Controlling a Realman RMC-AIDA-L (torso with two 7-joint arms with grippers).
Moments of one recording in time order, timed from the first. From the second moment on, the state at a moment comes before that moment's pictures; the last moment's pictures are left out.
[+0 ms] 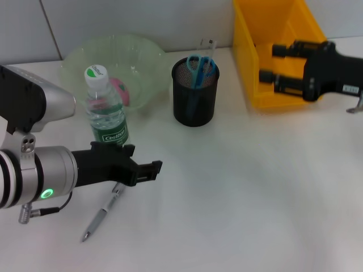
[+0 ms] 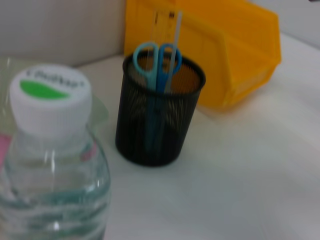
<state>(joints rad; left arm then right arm) -0.15 -2.07 1.74 1.53 2.23 0.96 -2.51 0.48 2.03 -0.69 -0.85 -1.80 -1.52 1.26</state>
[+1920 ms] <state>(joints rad) -0.54 -2.07 1.66 1.28 2.61 1.34 -2.87 0.63 1.97 -0.67 -0.83 -2.21 -1.72 1.43</state>
